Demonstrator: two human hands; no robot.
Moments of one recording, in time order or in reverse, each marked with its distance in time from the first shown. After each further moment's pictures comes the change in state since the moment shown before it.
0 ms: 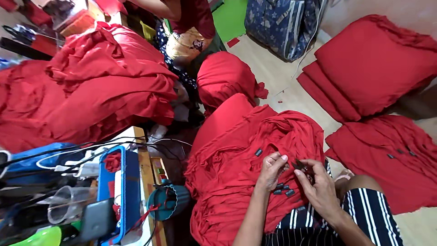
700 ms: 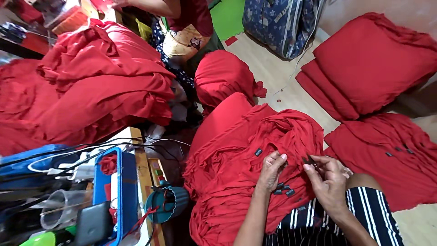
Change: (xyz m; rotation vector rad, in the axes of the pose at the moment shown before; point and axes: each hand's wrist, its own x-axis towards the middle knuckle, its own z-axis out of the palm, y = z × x) left_hand 0.000 0.000 0.003 -0.001 0.049 -0.019; right_hand 0.007 0.005 -0.002 0.236 0.148 0.046
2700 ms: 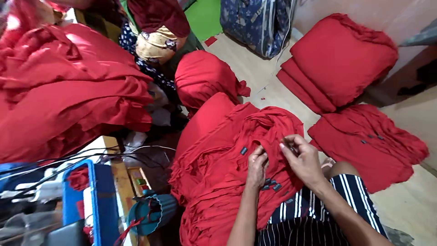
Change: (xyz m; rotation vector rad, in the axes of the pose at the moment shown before) left_hand 0.000 -0.006 -0.001 0.122 0.053 0.119; right_hand 0.041 -0.022 0.005 -0.085 -0.121 0.053
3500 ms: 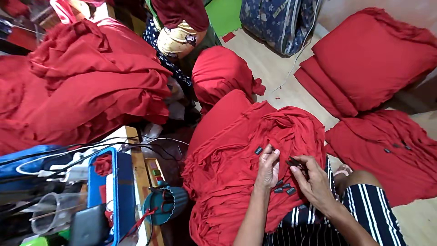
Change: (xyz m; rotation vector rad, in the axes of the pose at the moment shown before) left_hand 0.004 0.006 -0.003 -0.308 0.042 -0.074; right_hand -0.042 0.029 0.017 -0.165 -0.077 -0.147
